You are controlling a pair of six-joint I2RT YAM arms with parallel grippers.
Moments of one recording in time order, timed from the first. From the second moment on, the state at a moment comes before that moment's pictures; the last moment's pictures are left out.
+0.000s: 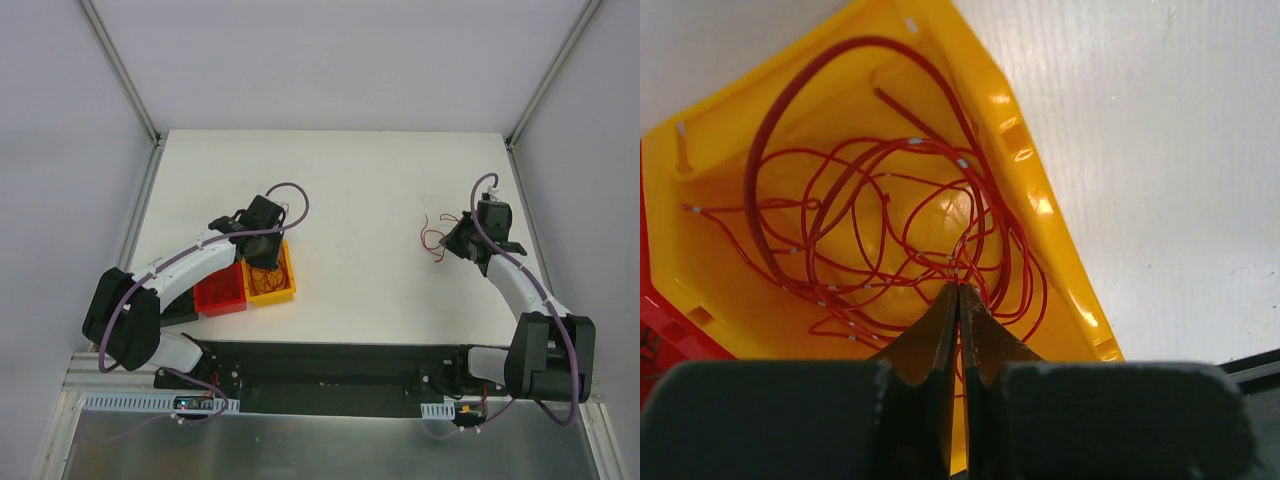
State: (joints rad) left arm -0.56 1.42 0.97 -0.66 -0.01 -0.33; right arm -0.03 1.24 0.71 -0.26 -0.12 0.53
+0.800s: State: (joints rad) left arm -0.48 1.14 1.15 -0.73 0.18 -0.23; right arm 0.27 1.27 0.77 -0.32 0.06 0.49
